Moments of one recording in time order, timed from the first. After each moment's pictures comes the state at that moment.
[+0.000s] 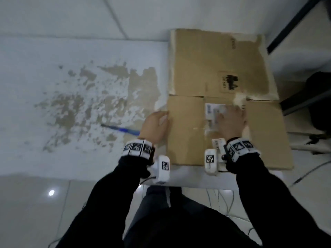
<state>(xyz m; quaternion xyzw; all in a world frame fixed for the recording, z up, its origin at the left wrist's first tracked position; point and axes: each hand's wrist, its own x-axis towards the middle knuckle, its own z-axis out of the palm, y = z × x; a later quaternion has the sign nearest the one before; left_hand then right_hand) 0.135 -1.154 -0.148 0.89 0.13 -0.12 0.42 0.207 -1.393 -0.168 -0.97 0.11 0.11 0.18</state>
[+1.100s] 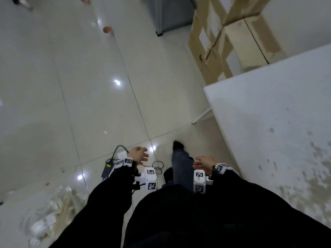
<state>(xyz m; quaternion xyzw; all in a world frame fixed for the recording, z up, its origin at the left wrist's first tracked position) -0.411 -0.649 -0.287 0.27 0.73 0.03 0.62 -0.151 -0.714 -0.292 -0.76 -0.01 0.63 0.15</state>
